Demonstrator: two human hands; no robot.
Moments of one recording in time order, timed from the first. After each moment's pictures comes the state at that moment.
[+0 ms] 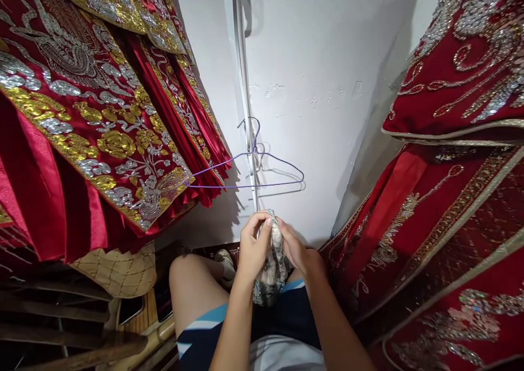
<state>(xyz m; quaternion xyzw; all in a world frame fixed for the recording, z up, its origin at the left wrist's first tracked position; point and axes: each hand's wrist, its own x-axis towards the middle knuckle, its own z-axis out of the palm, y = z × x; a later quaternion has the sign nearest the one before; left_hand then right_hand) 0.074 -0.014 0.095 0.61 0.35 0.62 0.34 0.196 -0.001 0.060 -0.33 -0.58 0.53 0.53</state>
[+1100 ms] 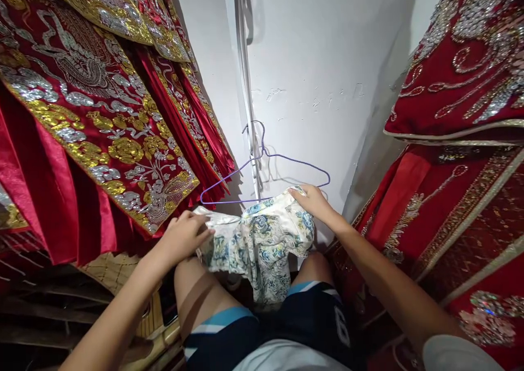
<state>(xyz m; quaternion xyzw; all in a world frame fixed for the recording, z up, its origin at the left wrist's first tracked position) -0.095 0.008 0.160 0.79 0.61 0.06 -0.04 0.268 0.082 0.122 -0.51 -0.71 0.16 0.45</state>
